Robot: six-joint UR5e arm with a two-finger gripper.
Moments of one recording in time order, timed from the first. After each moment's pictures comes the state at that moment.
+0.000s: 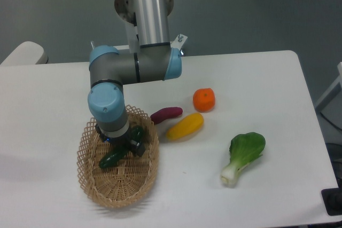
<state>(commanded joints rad) 2.14 -2.07 -1.71 -0.93 1.59 0.67</state>
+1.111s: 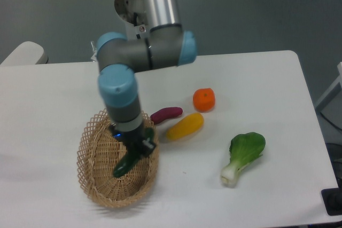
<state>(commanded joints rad) 2.31 -1.94 -1.58 -1.01 1.58 0.94</state>
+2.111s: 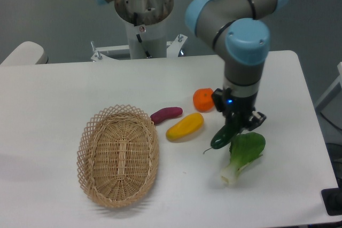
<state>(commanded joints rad) 2.63 -1.94 -1.46 -1.16 1.57 1.39</state>
